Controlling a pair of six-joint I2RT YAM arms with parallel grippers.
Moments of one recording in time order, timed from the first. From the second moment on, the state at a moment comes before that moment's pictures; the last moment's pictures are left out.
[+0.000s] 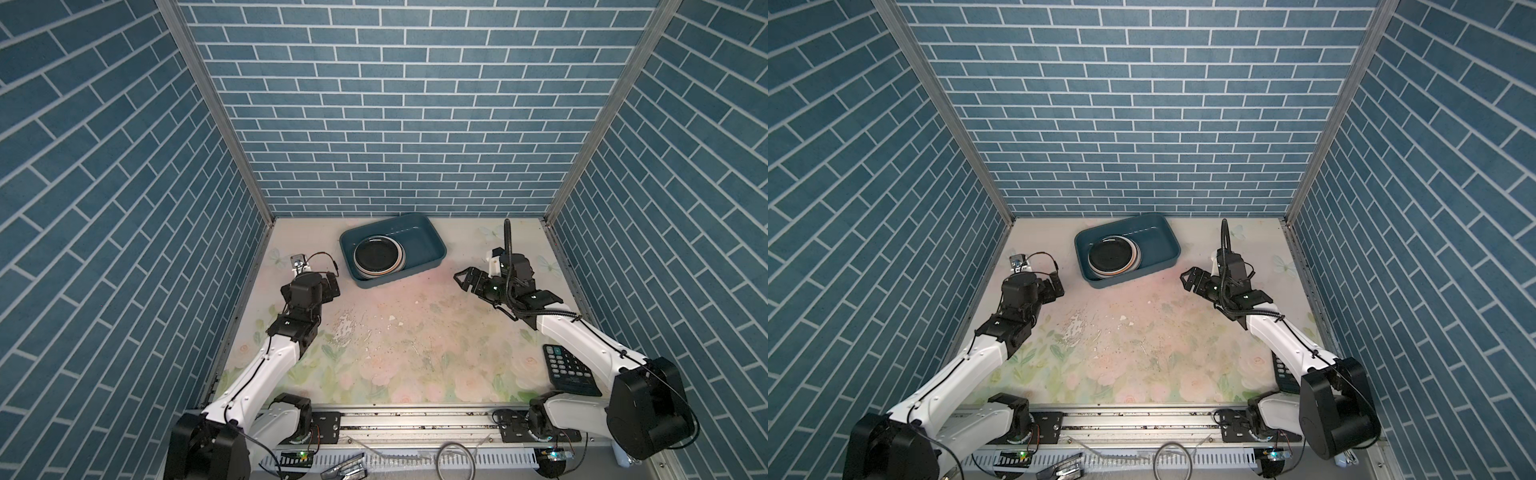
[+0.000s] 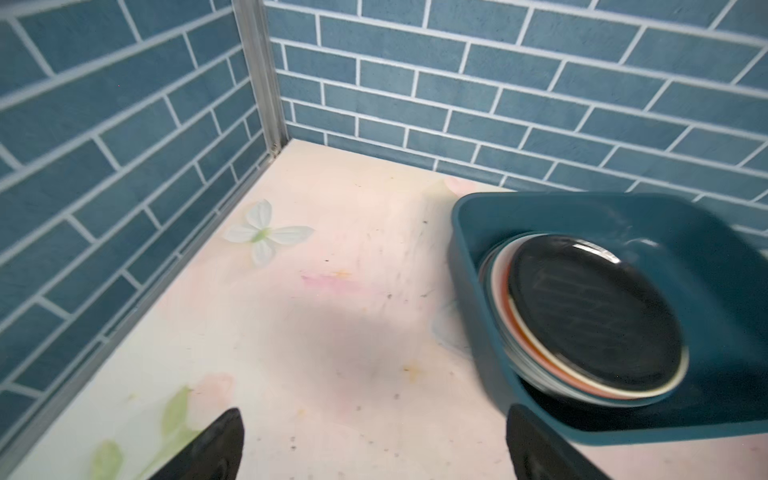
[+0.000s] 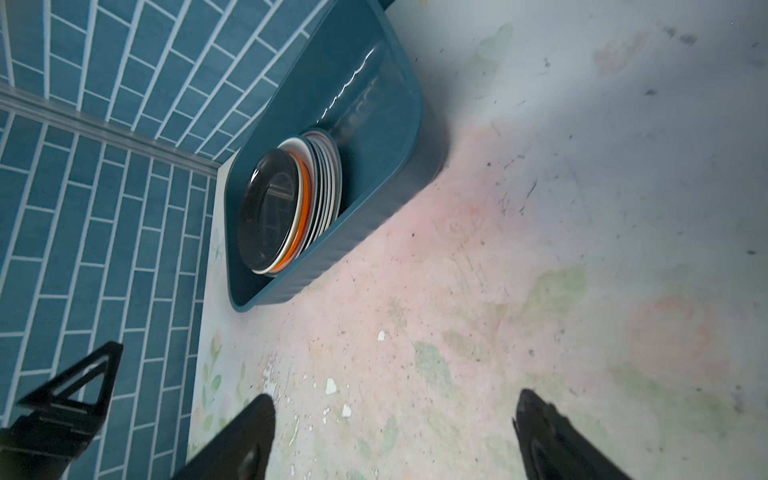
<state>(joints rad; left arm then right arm) -0.22 1.00 0.53 0.00 -0.41 -0.25 0.38 1.27 0.80 -0.17 -0.26 0.70</state>
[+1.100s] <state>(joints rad) -0.03 1.45 0.17 1.05 -0.14 0.06 0.34 1.15 0.46 0.41 0.17 0.34</state>
